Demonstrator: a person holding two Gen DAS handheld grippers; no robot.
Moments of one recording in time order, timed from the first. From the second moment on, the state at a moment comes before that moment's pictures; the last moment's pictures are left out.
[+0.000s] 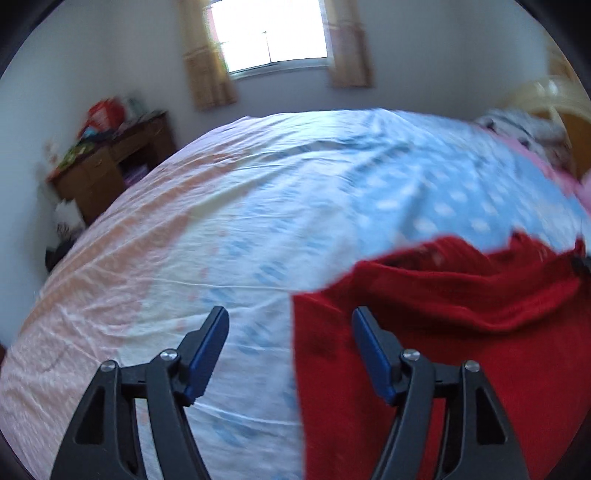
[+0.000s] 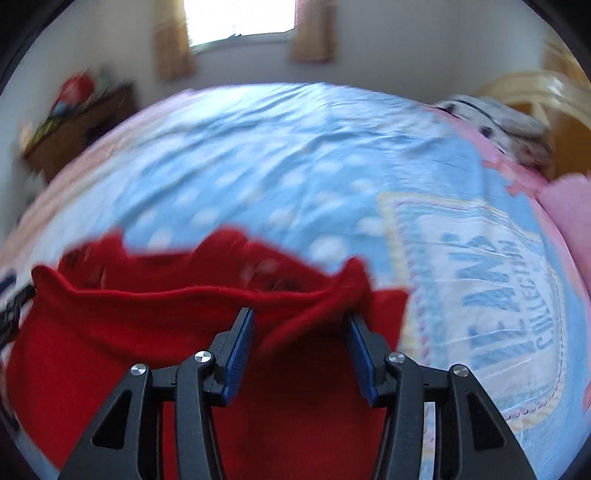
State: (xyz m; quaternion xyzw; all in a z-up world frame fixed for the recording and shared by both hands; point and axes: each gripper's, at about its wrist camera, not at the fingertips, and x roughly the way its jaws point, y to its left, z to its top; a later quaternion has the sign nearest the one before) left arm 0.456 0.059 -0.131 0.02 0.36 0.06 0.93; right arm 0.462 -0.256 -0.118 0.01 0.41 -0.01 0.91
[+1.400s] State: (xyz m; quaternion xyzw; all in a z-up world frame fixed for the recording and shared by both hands) left arm 0.370 0.083 -0.170 -0.05 0.40 0.03 0.91; right arm 0.281 -0.265 -0.122 -0.01 0.38 0.02 0.93
